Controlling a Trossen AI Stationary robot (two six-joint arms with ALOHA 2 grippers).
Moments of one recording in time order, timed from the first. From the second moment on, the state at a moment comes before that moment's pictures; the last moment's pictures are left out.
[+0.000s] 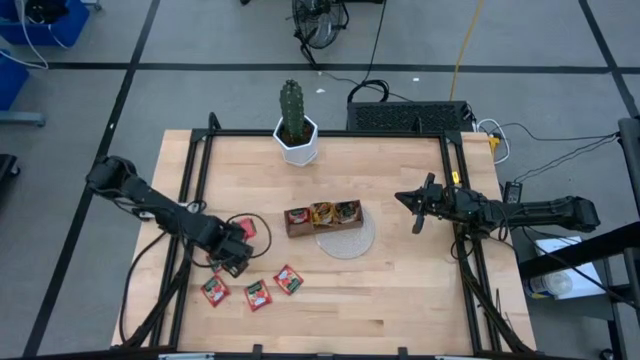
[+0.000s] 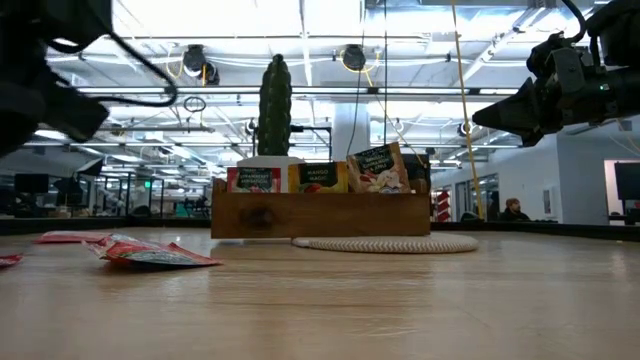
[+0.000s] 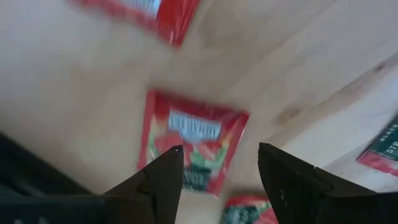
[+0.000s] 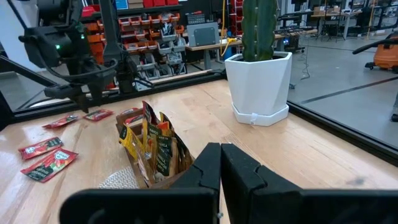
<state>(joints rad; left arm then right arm) -0.44 1.33 0.70 -0.97 0.14 -1.29 -0.04 0.35 0.02 0.26 0.29 0.14</state>
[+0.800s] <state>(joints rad) -0.48 1.34 0.56 -0.63 -0.01 -1.02 -0.04 0.35 0.02 0.26 0.29 0.14</state>
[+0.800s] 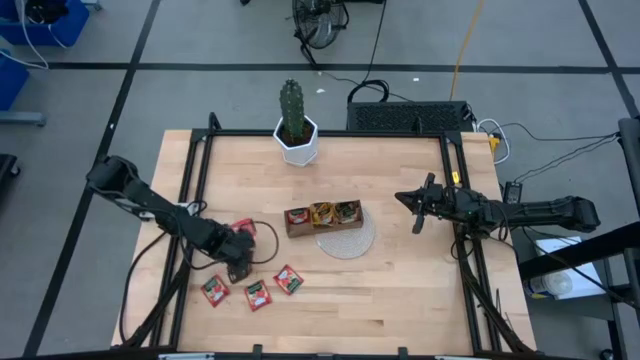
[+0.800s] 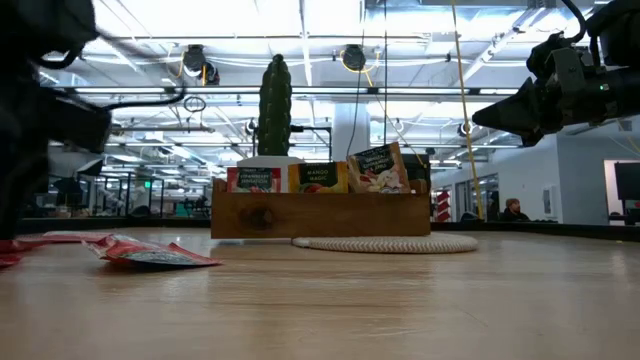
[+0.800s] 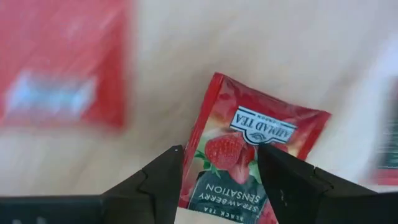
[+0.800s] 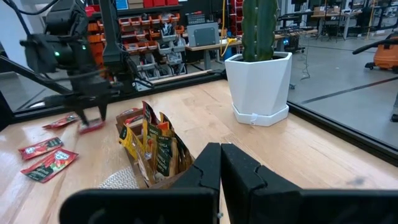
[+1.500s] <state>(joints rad) -0.54 1.36 0.58 -0.21 0.08 -1.10 -0.04 0.35 0.02 0.26 0.29 0.15</state>
